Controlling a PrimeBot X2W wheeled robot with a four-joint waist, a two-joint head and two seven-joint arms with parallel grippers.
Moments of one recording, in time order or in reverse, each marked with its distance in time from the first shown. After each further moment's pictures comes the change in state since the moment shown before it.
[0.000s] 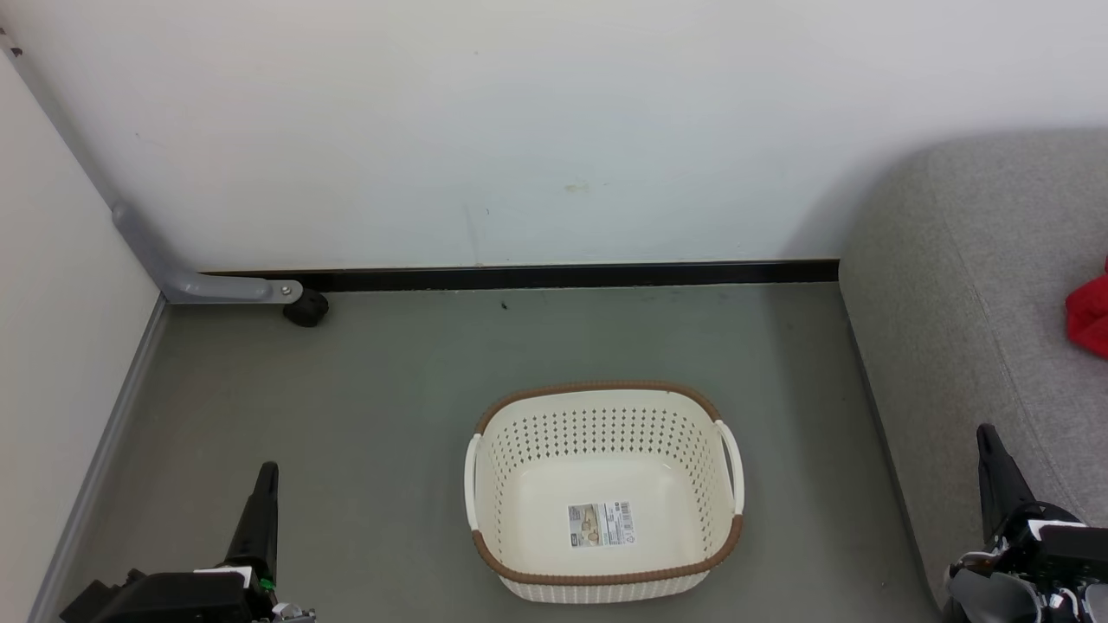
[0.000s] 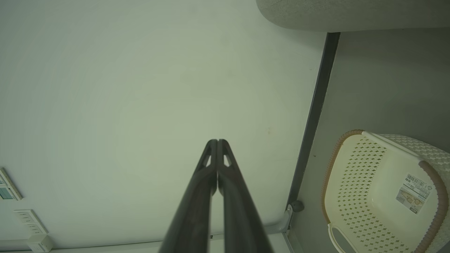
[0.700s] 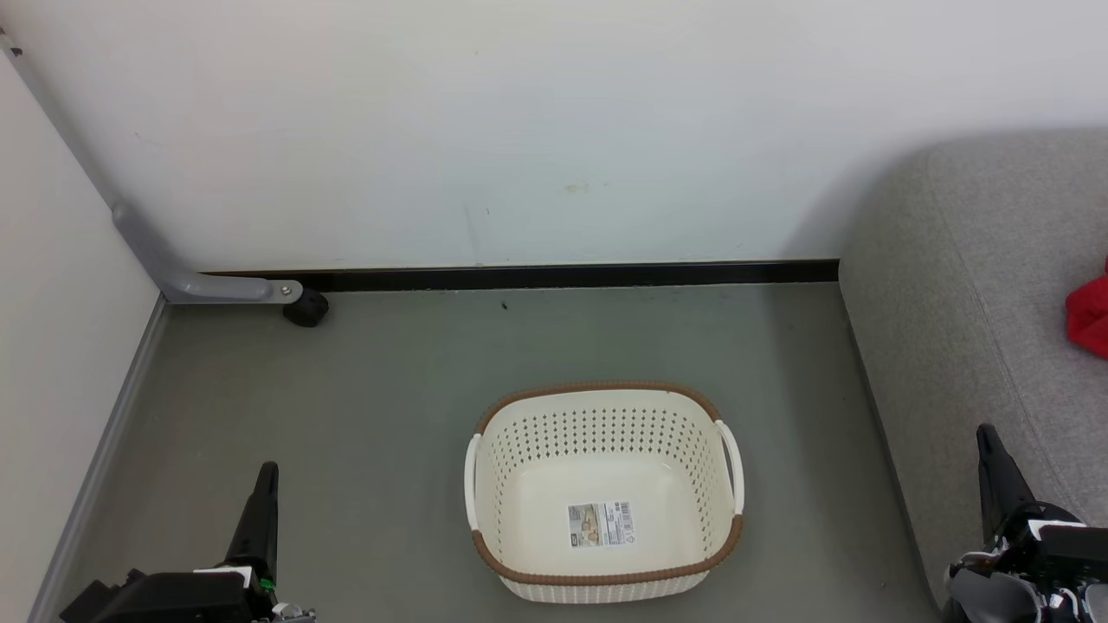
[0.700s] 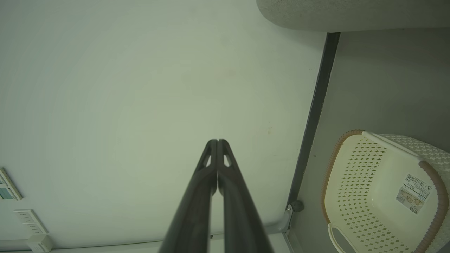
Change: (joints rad) left arm 0.000 0.000 0.000 0.000 -0.001 0.000 0.000; right arm 0.000 0.000 0.000 0.000 0.000 0.000 0.000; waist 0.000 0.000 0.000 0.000
